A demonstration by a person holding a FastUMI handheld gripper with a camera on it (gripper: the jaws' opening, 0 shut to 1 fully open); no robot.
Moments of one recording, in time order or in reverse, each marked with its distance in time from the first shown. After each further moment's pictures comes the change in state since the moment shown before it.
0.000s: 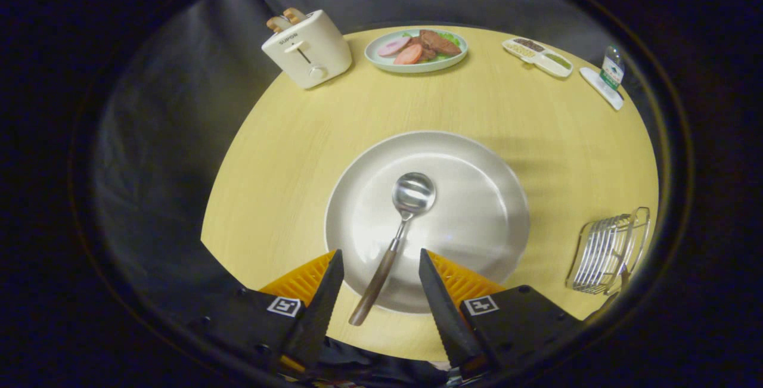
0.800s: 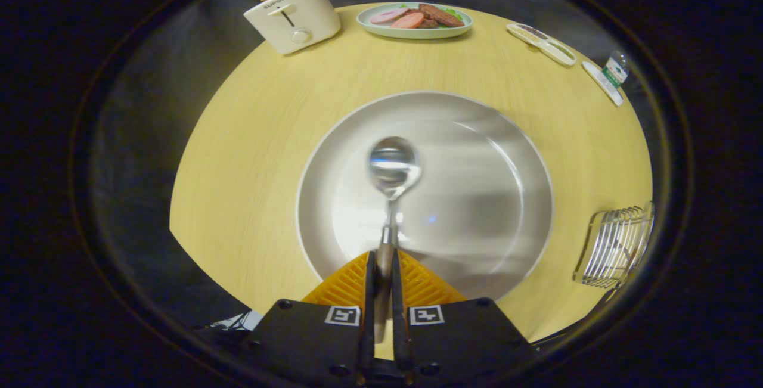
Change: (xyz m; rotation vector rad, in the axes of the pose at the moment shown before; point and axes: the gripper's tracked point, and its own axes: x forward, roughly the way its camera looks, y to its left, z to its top) arm 0.017 -0.009 -0.026 -0.012 0.112 -0.115
